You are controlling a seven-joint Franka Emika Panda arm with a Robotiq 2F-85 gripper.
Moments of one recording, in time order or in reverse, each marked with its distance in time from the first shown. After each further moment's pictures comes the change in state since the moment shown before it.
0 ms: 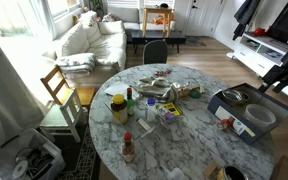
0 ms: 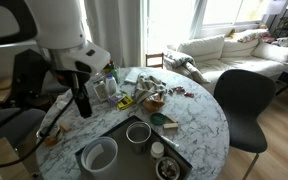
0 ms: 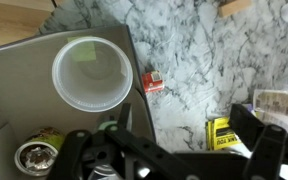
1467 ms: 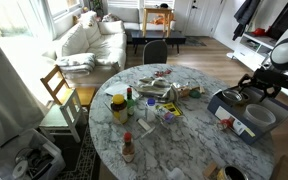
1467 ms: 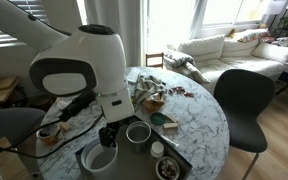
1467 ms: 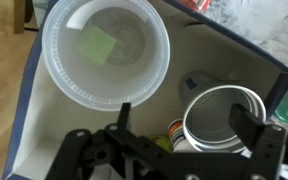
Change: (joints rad) arm -0.130 0.393 0.054 0.065 -0.030 0.373 0.792
